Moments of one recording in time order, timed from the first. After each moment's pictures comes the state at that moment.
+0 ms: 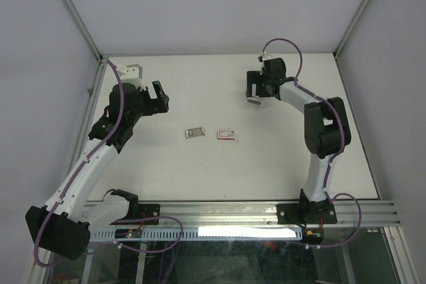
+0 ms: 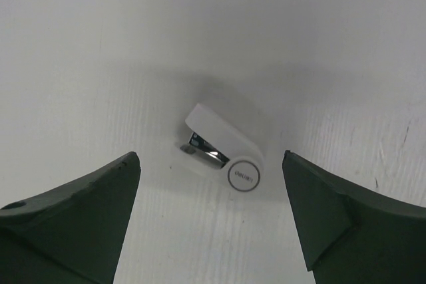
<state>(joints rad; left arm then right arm) -0.31 1.01 0.94 -0.33 -0.12 -0.31 0.28 1.93 1.35 -0.23 -0.03 0.20</state>
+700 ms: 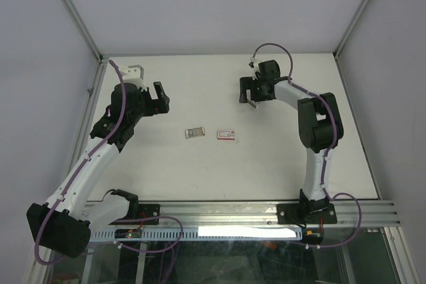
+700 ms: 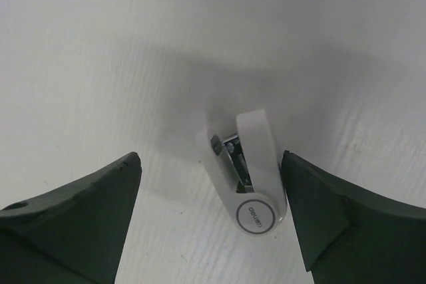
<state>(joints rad) -0.31 1.03 0.93 -0.33 -0.12 -0.31 0.29 2.06 1.47 -0.30 -0.19 0.11</state>
